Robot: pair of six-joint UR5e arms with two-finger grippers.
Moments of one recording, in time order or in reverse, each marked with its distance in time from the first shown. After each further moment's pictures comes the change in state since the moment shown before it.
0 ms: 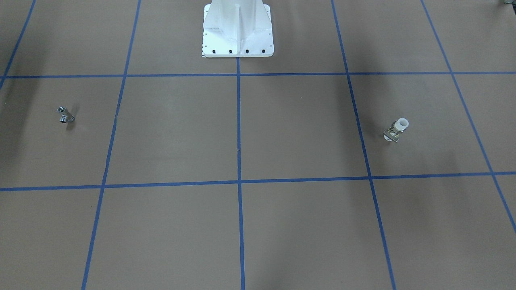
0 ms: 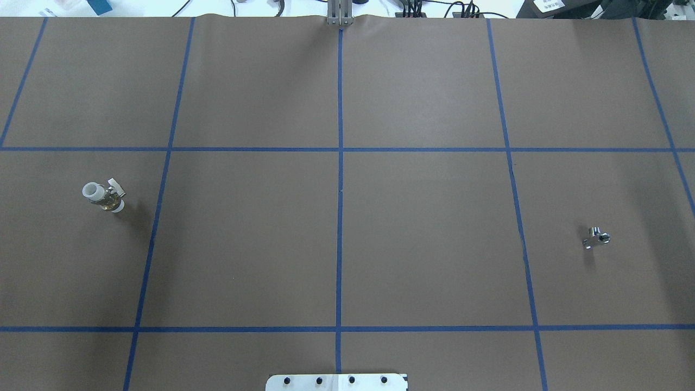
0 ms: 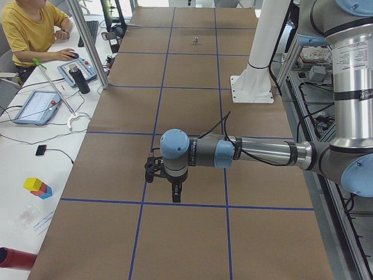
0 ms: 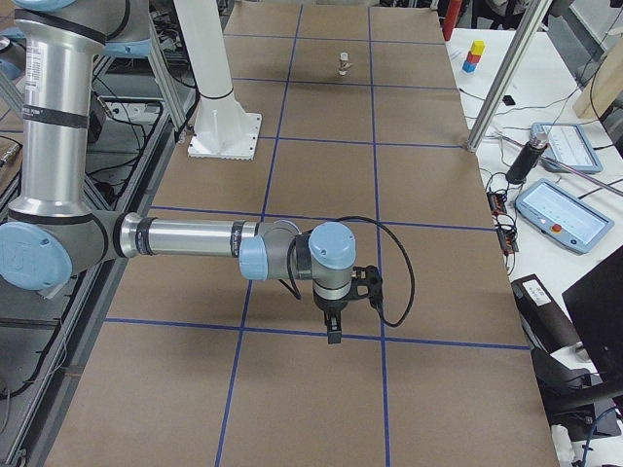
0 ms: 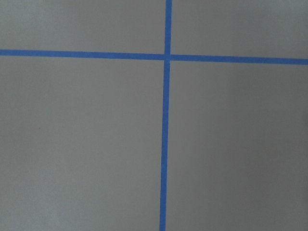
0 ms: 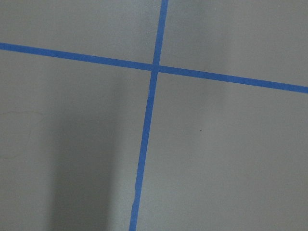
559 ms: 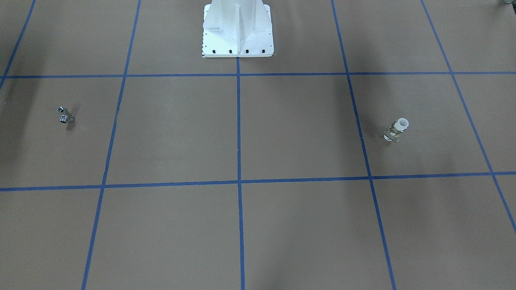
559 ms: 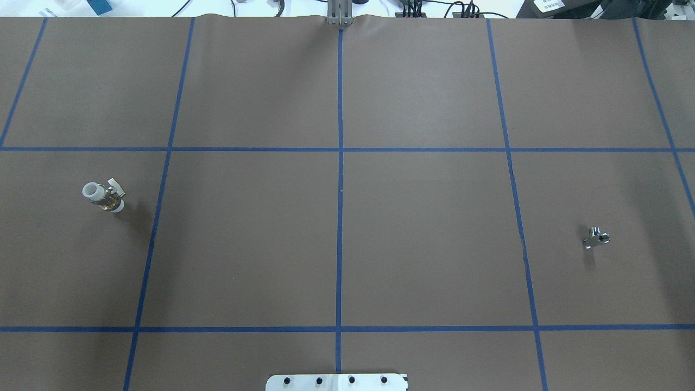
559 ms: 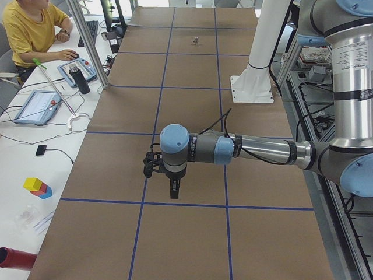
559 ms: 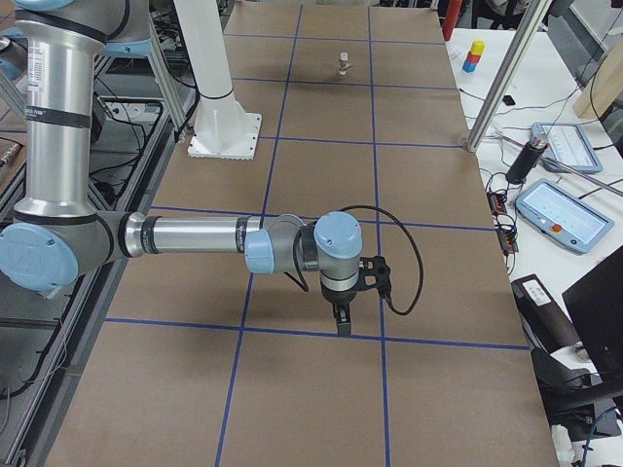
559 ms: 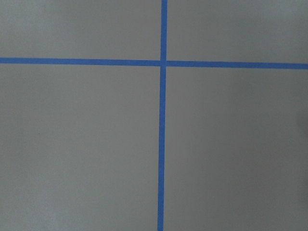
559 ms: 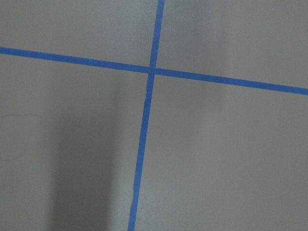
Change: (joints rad) left arm -0.002 -0.017 -0.029 -0.003 -0.001 -0.004; right arm 0.002 0.044 0.012 0.019 0.000 0.001
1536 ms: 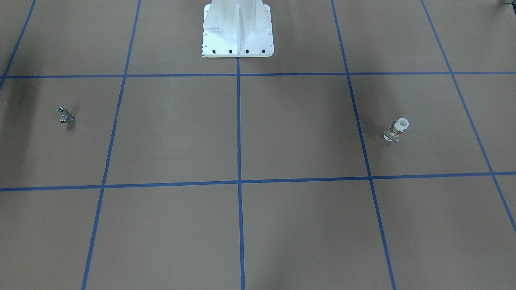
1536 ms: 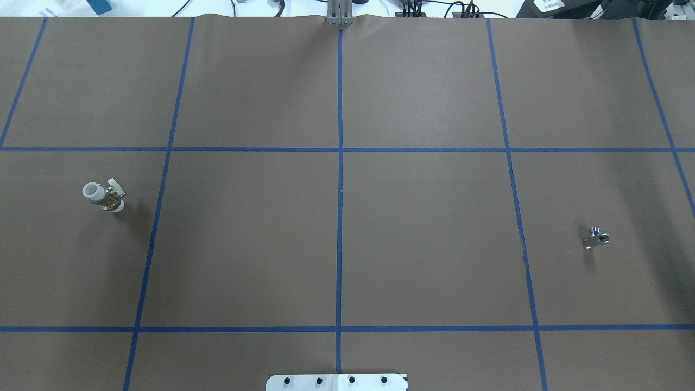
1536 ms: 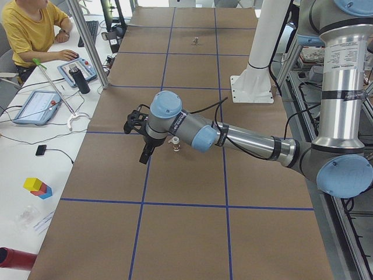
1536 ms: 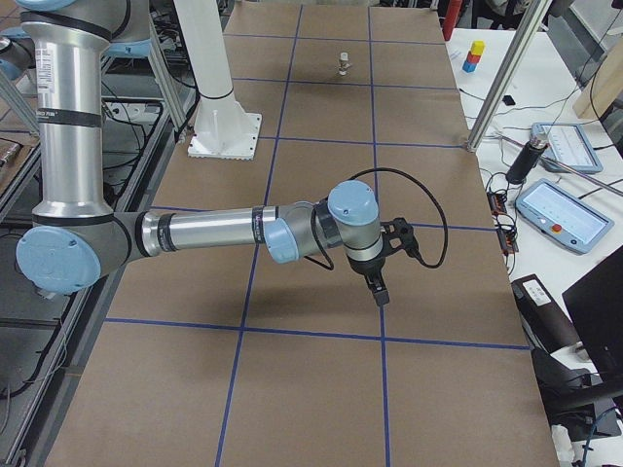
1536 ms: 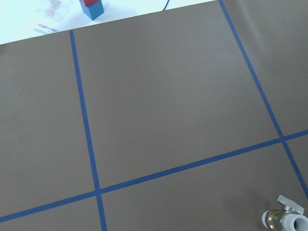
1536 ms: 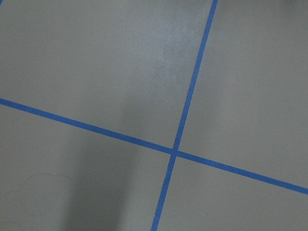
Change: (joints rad) left arm 0.080 -0.105 -0.005 -0.403 -0.021 -0.135; right arm -0.034 0.062 0.003 0.188 0.012 0.059
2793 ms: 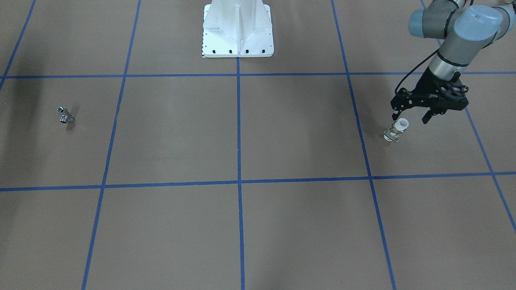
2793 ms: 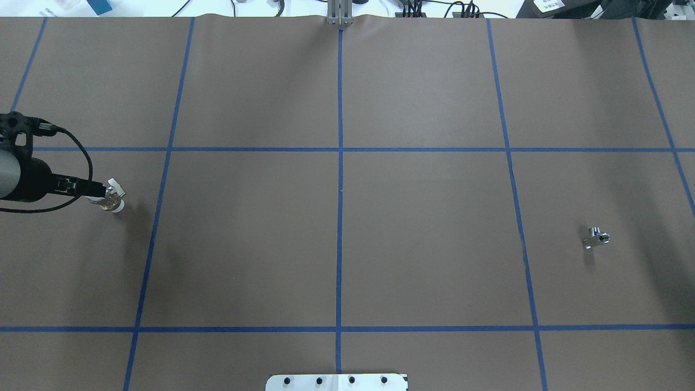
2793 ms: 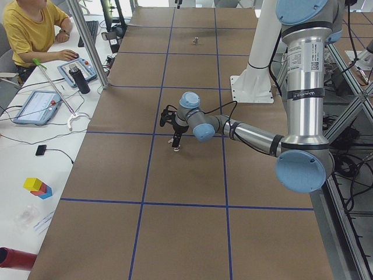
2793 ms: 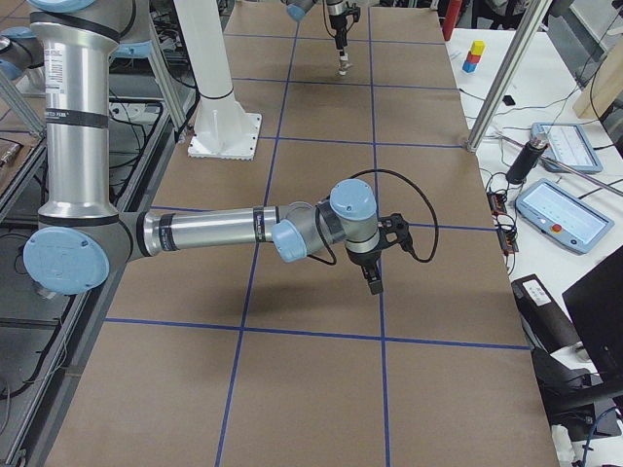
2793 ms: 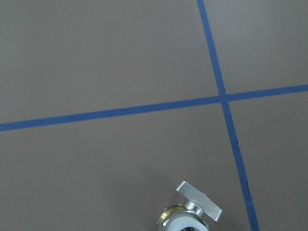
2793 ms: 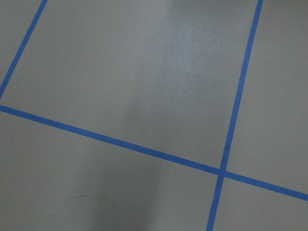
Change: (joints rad) left arm 0.653 0.033 -0.020 -0.205 0.460 -0.672; right arm -0.084 -0.013 -0.006 0.072 -0.004 0.130
